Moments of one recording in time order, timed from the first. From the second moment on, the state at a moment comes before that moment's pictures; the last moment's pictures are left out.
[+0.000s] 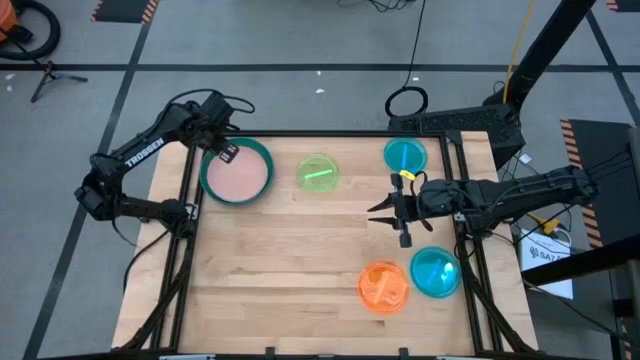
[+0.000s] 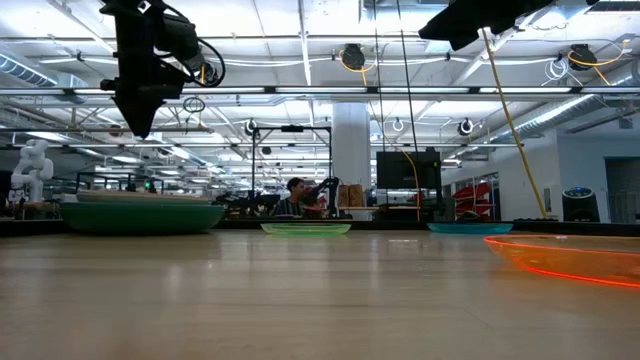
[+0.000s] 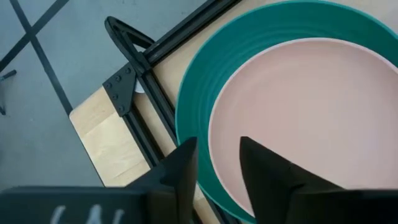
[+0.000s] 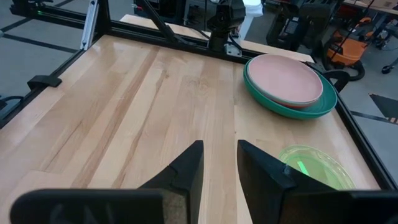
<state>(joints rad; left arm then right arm) 0.88 1.25 1.17 -1.20 -0.28 -0.05 0.12 0.94 0.71 -0.16 0.08 -0.14</state>
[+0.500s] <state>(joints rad) 0.80 1.25 1.17 -1.08 -0.28 -0.06 0.12 0.94 0.71 -0.17 0.08 -0.13</state>
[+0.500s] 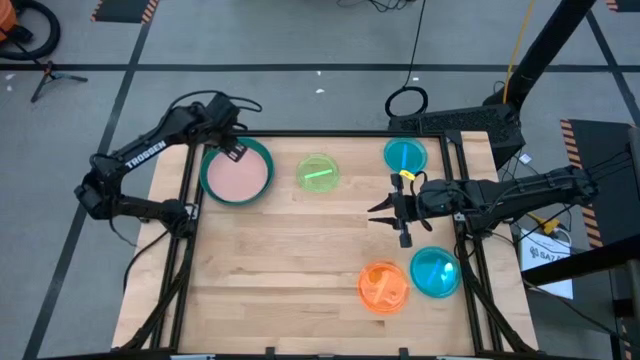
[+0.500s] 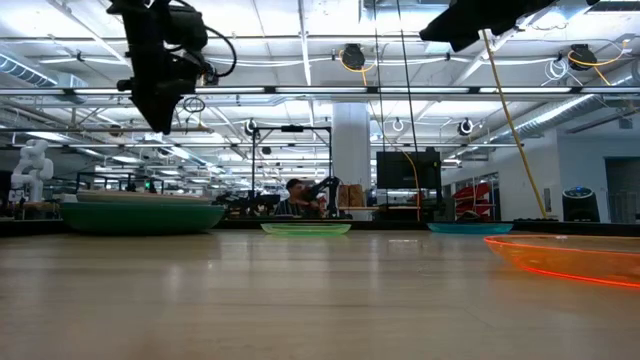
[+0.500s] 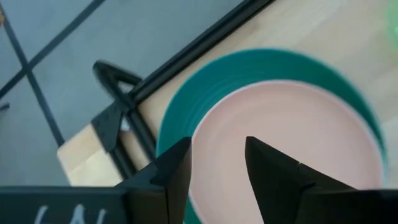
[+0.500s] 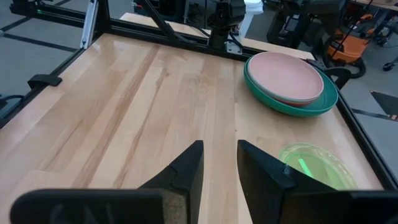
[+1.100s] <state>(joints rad) 0.45 1.27 1.17 -0.87 -0.29 -0.17 0.12 0.94 0.71 -0.17 0.08 -0.09</state>
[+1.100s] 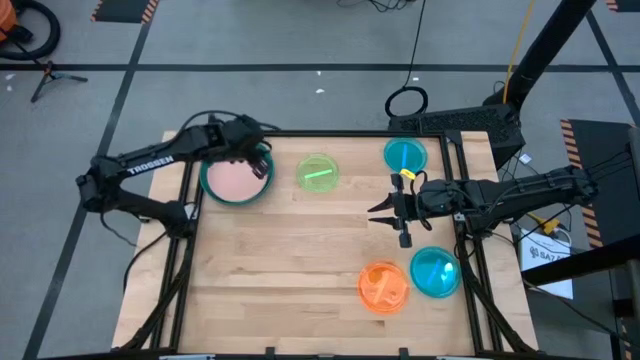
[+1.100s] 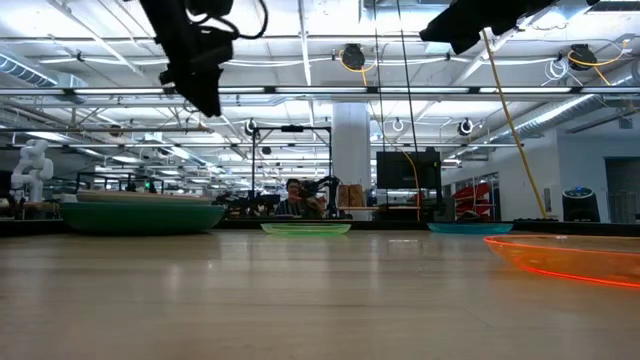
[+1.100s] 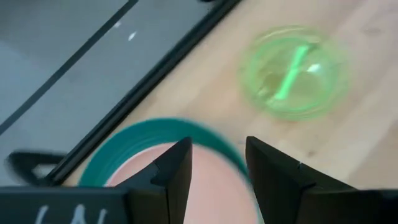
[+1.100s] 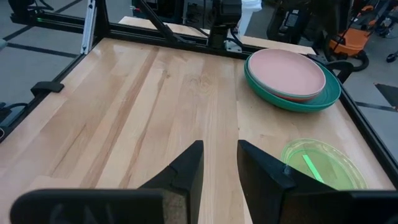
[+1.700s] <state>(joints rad) 0.12 1.64 1.17 -0.47 -0.29 -0.05 0.12 0.94 0.71 -0.17 0.08 -0.09</state>
